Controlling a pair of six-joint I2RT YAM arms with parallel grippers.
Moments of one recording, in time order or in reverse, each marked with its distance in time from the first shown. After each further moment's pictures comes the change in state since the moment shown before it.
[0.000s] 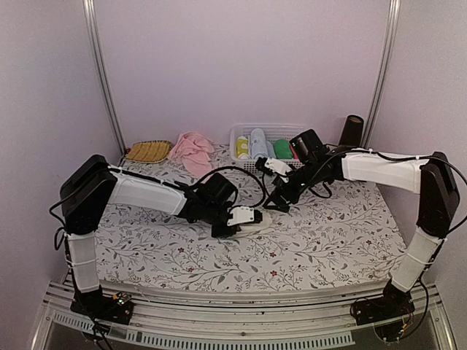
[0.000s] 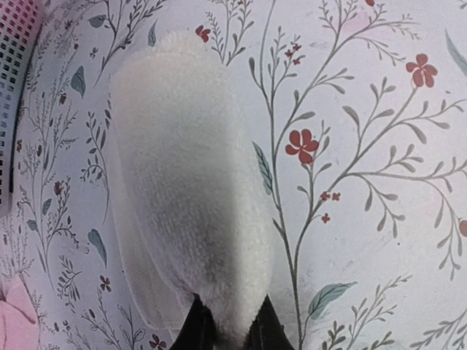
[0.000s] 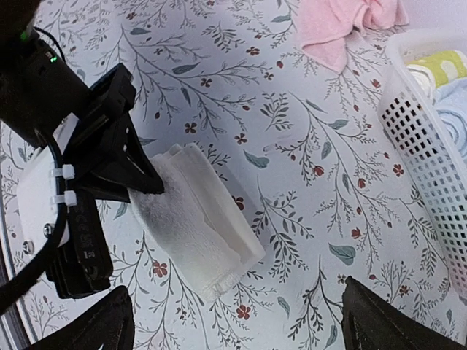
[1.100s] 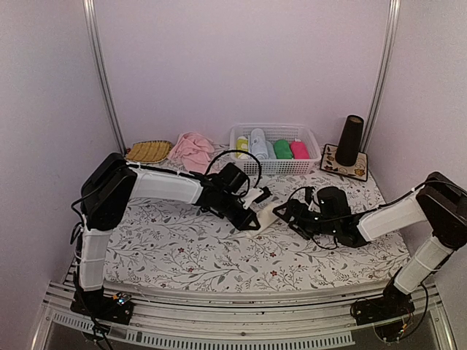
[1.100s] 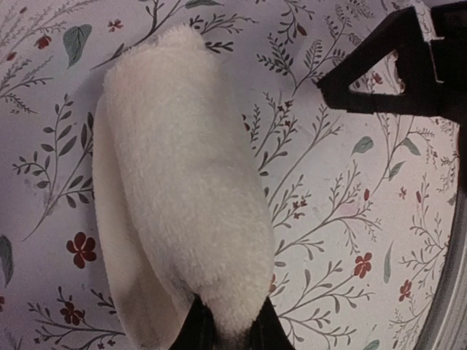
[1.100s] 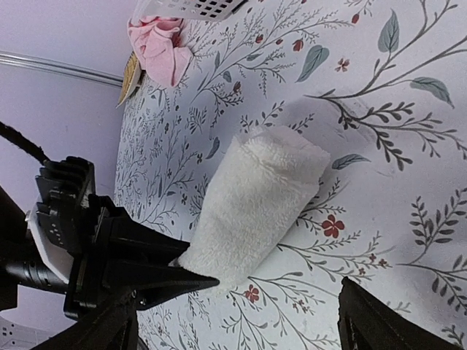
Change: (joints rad) left arm 0.018 0.181 0.293 -0.137 0.266 -0.726; right arm 0.031 -0.204 -0.811 1.004 0.183 1.497
